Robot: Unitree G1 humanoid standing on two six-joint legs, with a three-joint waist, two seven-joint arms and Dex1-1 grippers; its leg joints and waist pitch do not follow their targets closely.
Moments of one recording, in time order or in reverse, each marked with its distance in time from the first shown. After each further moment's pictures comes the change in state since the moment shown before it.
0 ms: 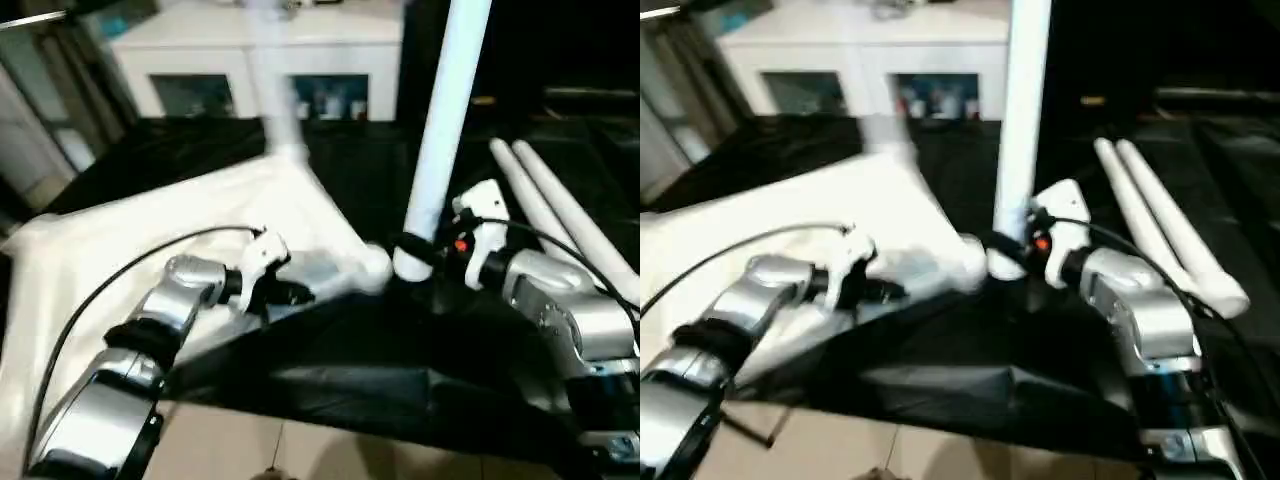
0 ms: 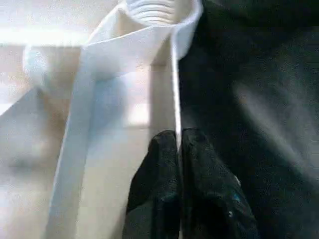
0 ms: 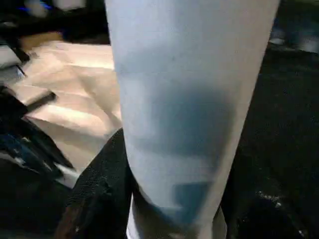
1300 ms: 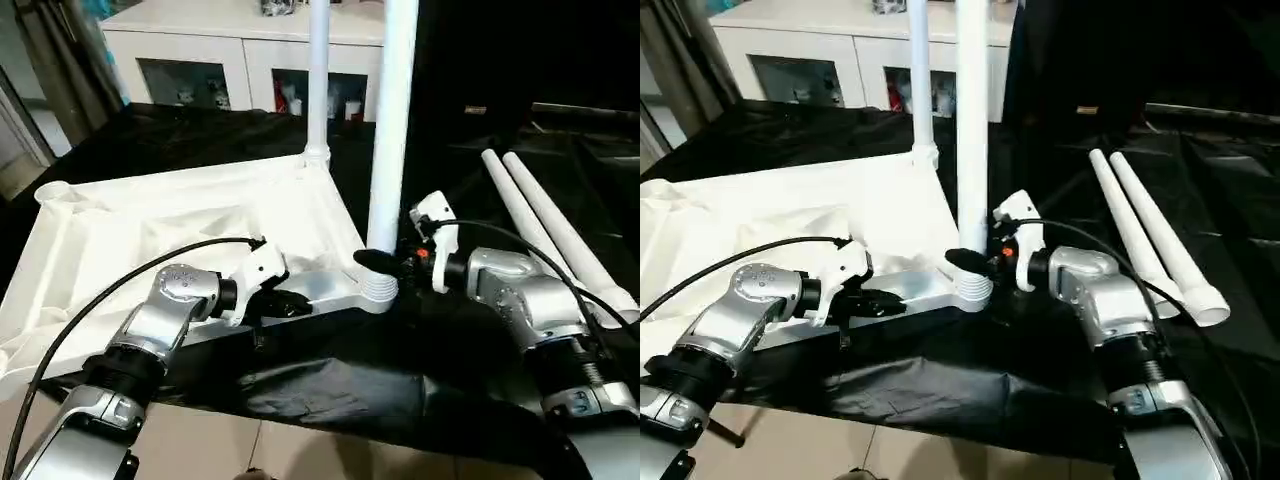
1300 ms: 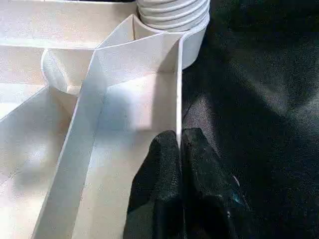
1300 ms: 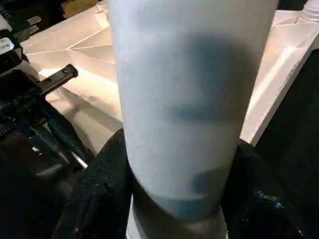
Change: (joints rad) left arm 0.132 0.040 0.010 -0.293 0.027 0.105 0.062; right arm -0.157 0.061 0.102 0.359 -0.040 -0.089 0.153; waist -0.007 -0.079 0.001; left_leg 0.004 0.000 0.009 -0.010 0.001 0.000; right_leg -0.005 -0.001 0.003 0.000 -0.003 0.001
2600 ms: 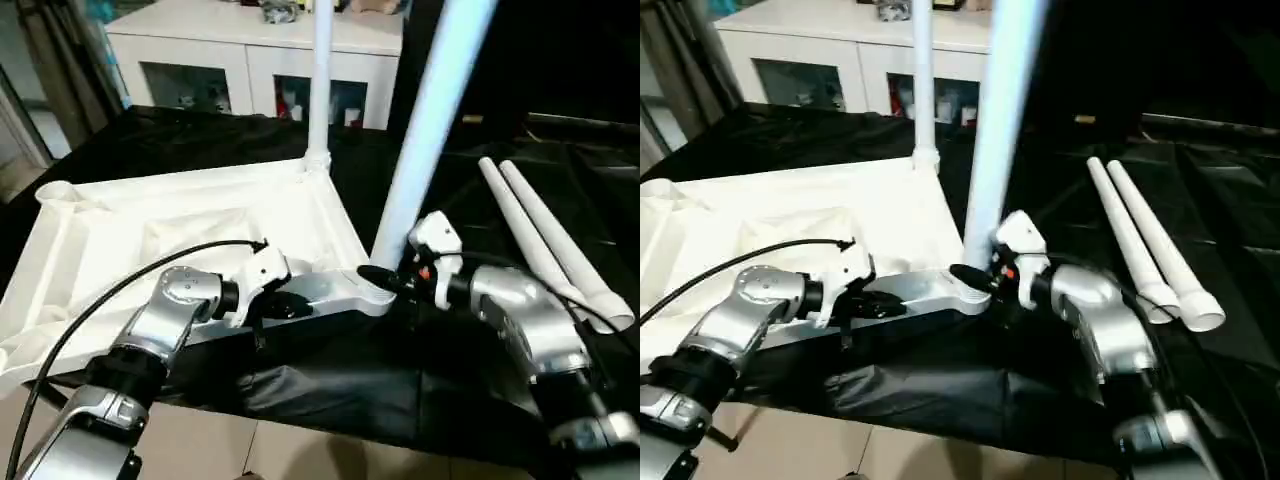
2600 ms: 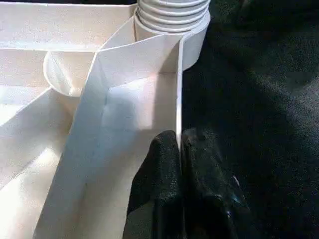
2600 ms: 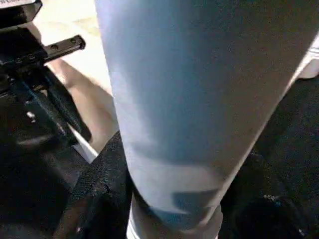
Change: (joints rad) left arm 0.002 -0.009 -0.001 0.013 0.024 -0.015 0.019; right arm 0.091 -0.012 0.045 -0.054 -0.110 -0.193 0.031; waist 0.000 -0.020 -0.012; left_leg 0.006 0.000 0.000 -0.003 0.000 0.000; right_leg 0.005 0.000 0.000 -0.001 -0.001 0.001
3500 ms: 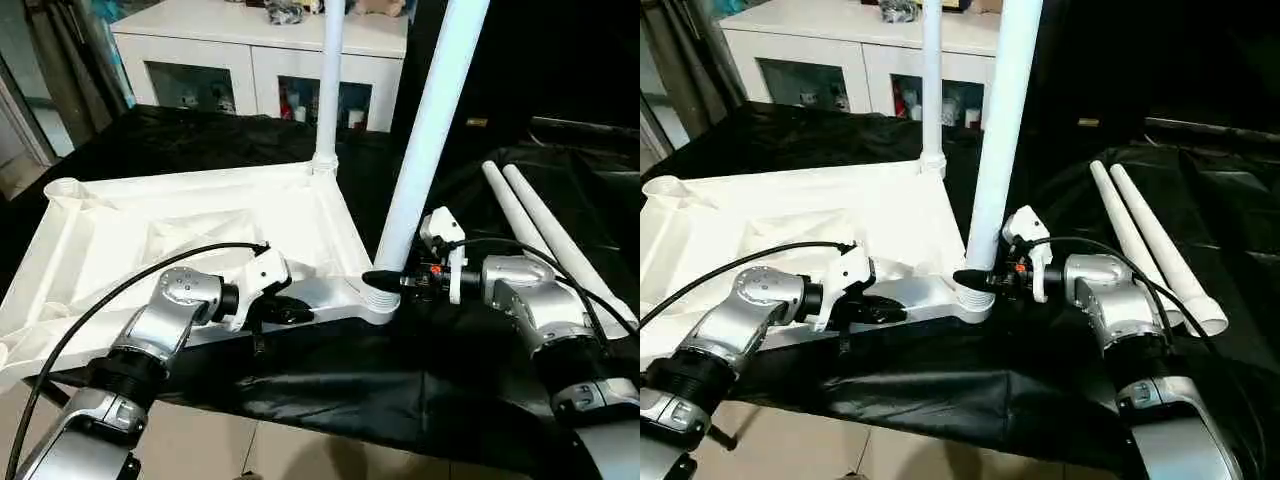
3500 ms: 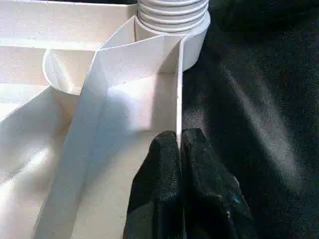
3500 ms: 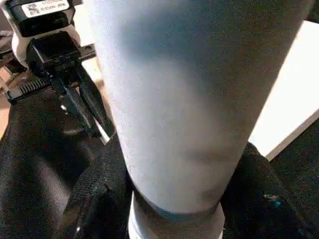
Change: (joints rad) left arm 0.008 0.001 -0.001 -0.016 0.000 0.013 -0.048; right arm -0.095 -0.029 -0.020 0.247 0.027 -0.072 0.241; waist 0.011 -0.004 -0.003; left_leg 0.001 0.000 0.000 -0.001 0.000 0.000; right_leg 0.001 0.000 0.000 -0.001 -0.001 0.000
